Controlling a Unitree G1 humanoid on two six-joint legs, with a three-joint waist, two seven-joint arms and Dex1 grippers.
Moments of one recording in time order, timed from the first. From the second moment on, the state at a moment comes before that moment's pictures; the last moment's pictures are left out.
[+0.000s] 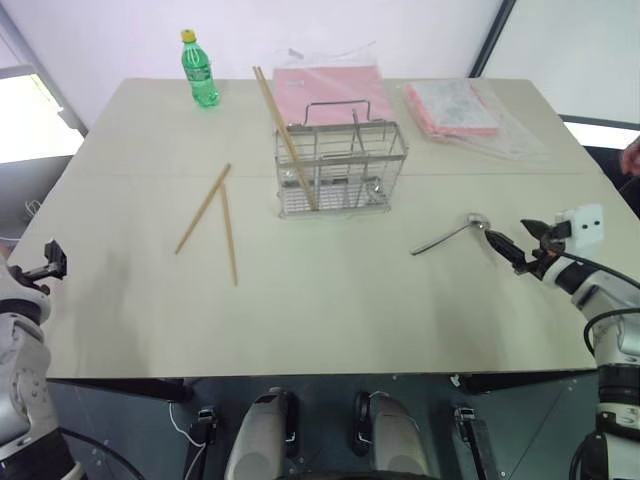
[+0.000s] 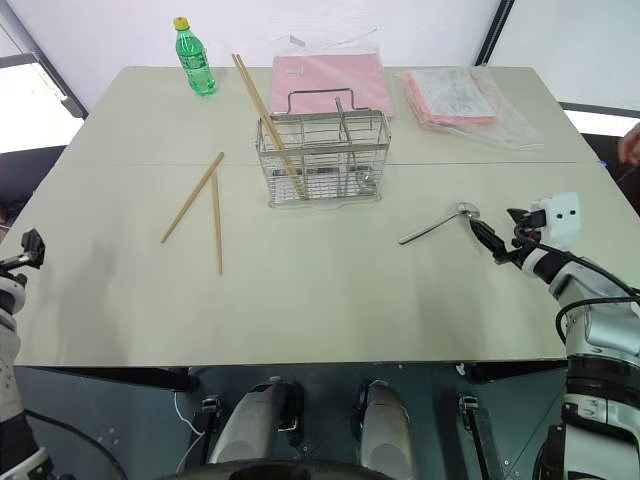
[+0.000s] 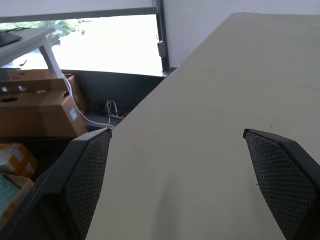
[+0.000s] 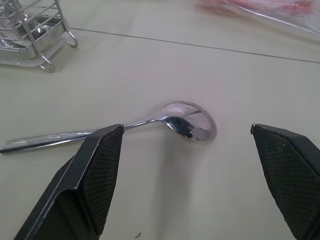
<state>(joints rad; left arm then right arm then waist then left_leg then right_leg) -0.04 0.45 0.74 -0.32 -0.34 0.62 -0.02 -0.28 -0.70 -0.38 0.29 0.37 0.30 0.70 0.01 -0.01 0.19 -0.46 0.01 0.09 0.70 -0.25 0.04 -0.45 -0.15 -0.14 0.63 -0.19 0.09</state>
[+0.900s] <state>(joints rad) -0.23 0.60 0.59 -0.46 -0.51 0.69 -0.21 -0.67 -0.83 -0.19 0.52 0.29 0.19 0.94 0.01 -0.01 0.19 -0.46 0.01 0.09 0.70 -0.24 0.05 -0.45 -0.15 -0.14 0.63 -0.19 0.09</state>
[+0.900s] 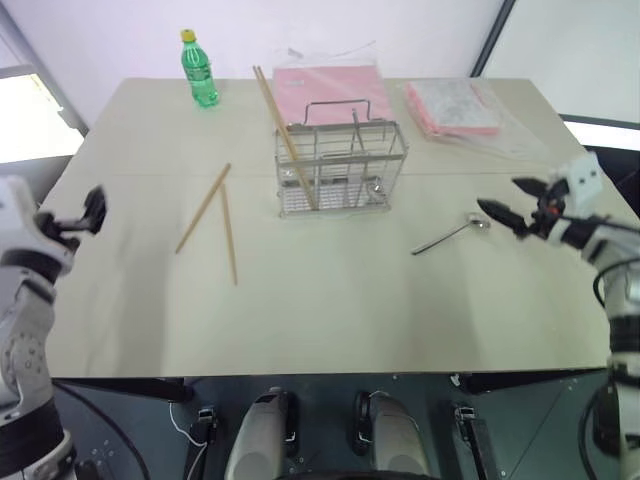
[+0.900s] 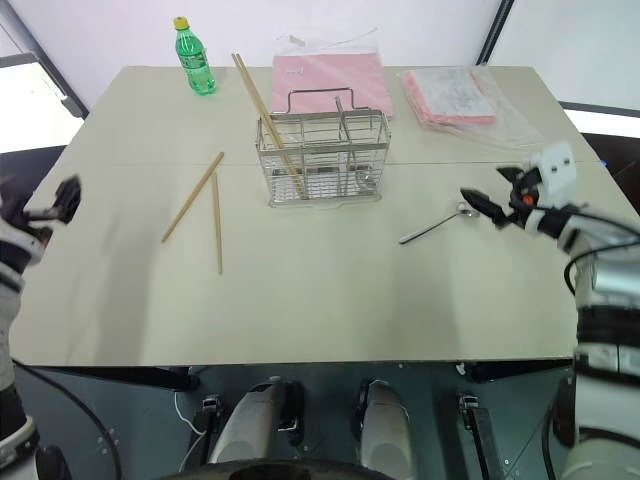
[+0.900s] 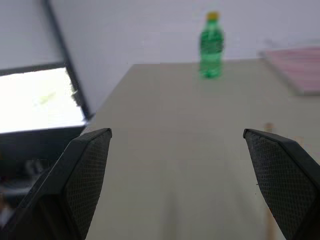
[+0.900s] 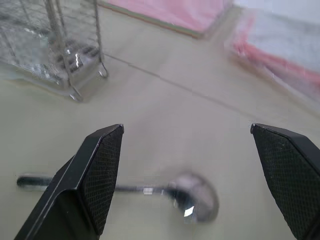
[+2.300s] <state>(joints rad) -0.49 0.73 0.19 -0.65 -1.08 0.99 -0.43 -1.33 -0.70 0.61 1.36 -0.68 -0.68 1.04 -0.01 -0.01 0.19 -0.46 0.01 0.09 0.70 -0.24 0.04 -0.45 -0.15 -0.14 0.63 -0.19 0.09</state>
